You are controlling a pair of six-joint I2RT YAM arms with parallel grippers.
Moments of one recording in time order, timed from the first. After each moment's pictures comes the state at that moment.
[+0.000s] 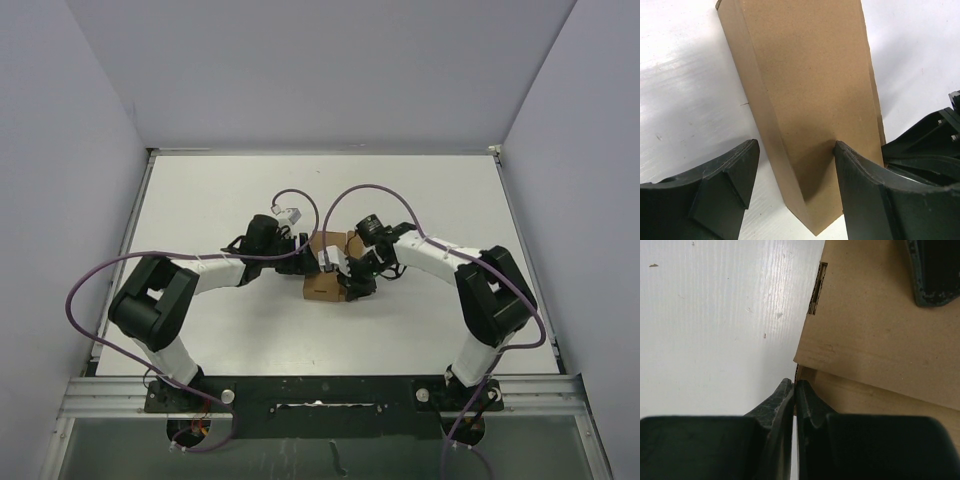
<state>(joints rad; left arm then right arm) -0.53 1.70 0.81 0.21 0.38 -0.52 0.57 1.72 1.08 -0.68 -0.68 -0.98</state>
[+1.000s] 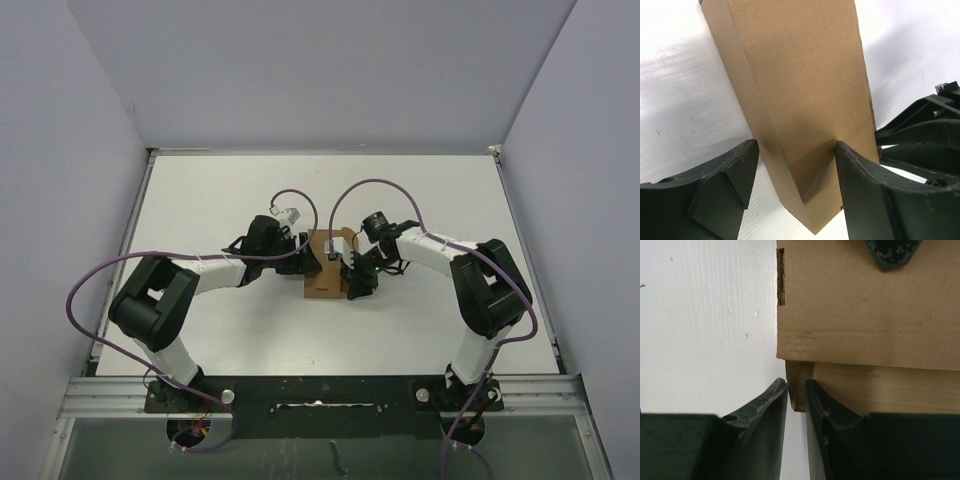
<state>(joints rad) -0.54 1.70 0.81 0.20 0.35 -0.56 0.52 1.78 1.09 -0.64 -0.70 -0.84</state>
